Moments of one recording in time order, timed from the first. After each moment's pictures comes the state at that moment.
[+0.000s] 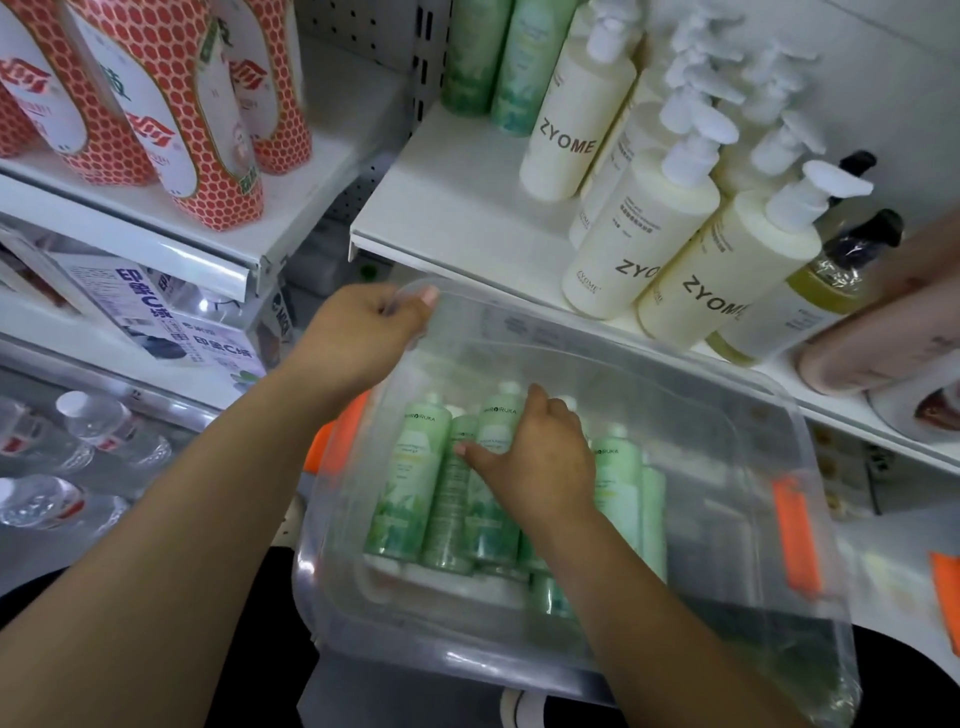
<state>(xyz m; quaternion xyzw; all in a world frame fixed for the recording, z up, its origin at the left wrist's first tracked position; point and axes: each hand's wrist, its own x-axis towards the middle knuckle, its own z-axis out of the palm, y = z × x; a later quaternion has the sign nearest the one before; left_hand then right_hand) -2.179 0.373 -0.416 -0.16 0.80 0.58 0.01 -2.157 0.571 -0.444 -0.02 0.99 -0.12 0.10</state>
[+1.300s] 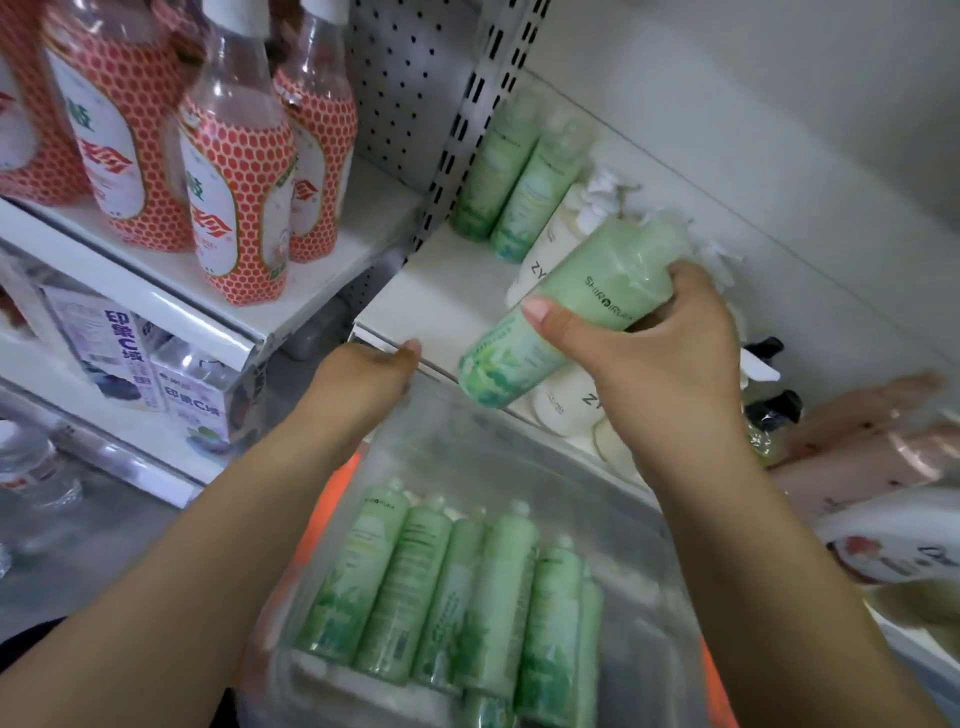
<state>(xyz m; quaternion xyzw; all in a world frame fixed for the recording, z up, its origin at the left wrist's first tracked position) -2.211 0.376 -0.400 -0.29 0.67 0.68 -0.03 -2.213 0.550 -0.241 -0.07 0.85 -0.51 -0.07</state>
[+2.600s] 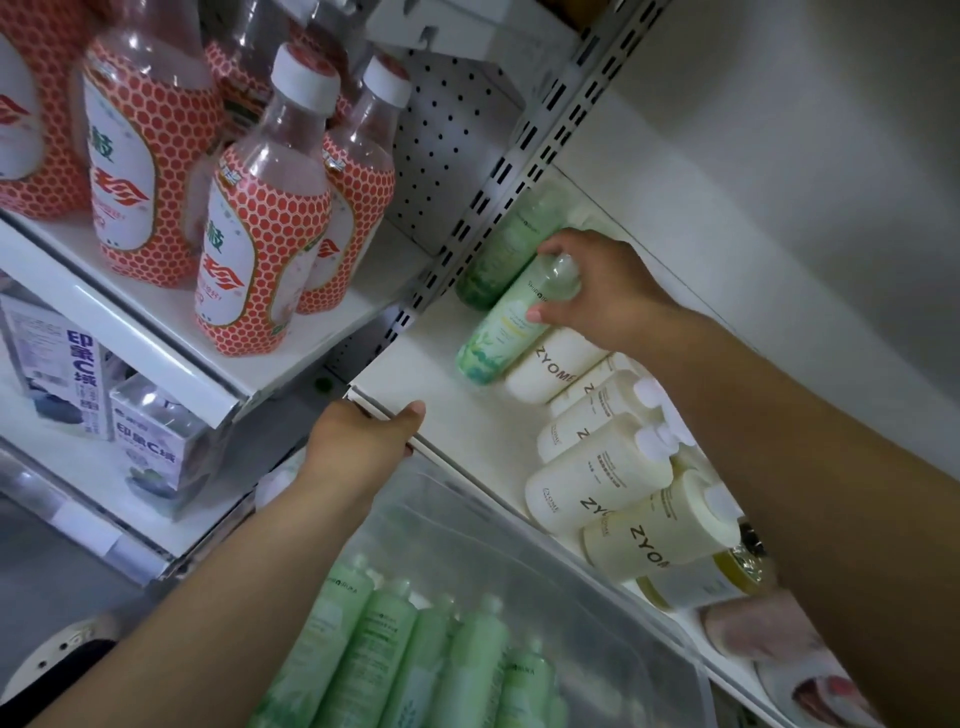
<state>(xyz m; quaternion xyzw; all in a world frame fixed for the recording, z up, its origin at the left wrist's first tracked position) -2.229 0.384 -0.390 -0.35 0.52 0.77 -0.07 -2.394 0.488 -0.219 -0.31 0.95 -0.01 -0.02</state>
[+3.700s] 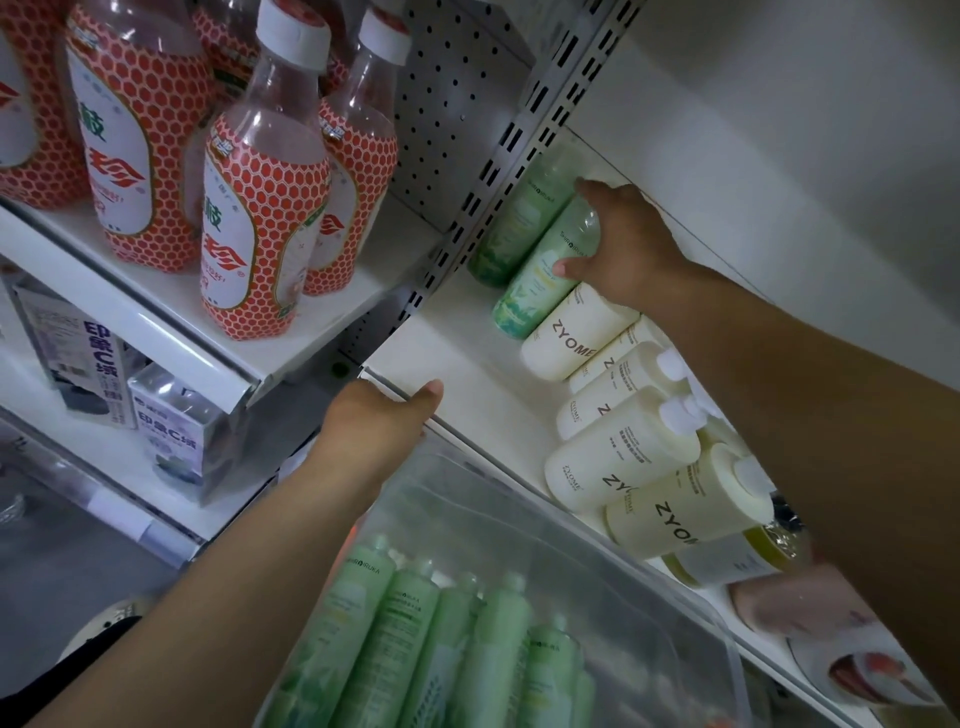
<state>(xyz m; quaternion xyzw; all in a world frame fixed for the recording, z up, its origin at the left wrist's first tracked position) -2.227 0.378 -0.392 -0.34 0.58 0.74 -0.04 -2.431 0.486 -0.233 -0.26 0.96 0.04 -0.07</state>
